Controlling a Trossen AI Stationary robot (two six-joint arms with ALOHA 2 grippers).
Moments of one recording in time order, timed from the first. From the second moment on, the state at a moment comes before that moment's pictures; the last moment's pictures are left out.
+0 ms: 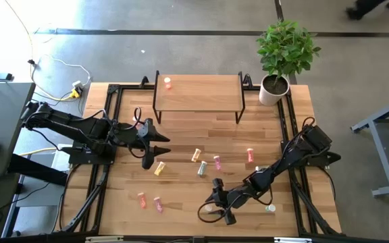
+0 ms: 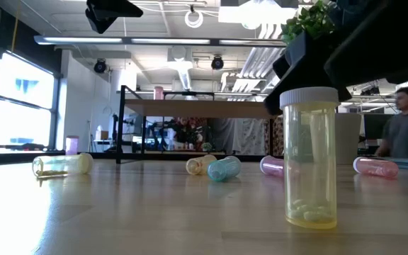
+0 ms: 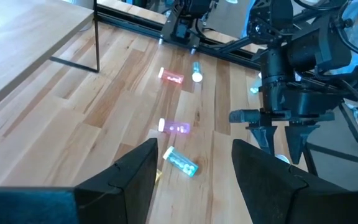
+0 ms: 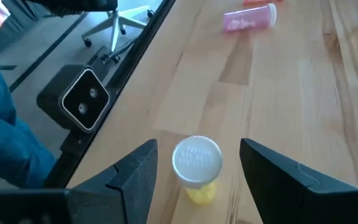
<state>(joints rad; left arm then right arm) -0.12 1.00 0.84 -0.32 -0.25 -0.39 0.61 1.87 0.90 0.41 0.18 0.26</state>
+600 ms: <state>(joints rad) -0.12 1.00 0.84 -0.32 -0.25 -0.39 0.61 1.93 0.96 0.39 0.15 0.23</state>
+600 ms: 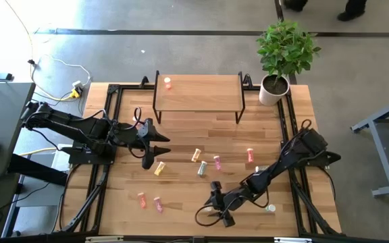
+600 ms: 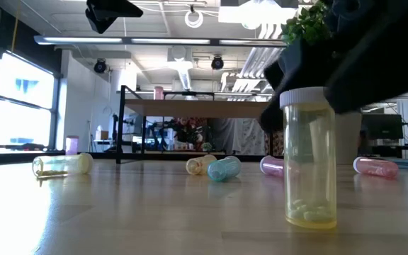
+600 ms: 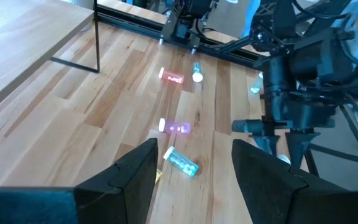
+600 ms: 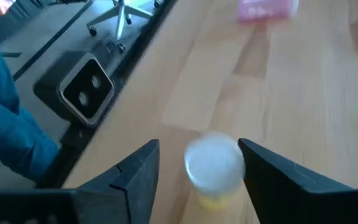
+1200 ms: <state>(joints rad) -0.12 1.00 0.84 -0.32 -0.25 -0.39 0.61 1.94 1.01 0.26 0.15 0.34</state>
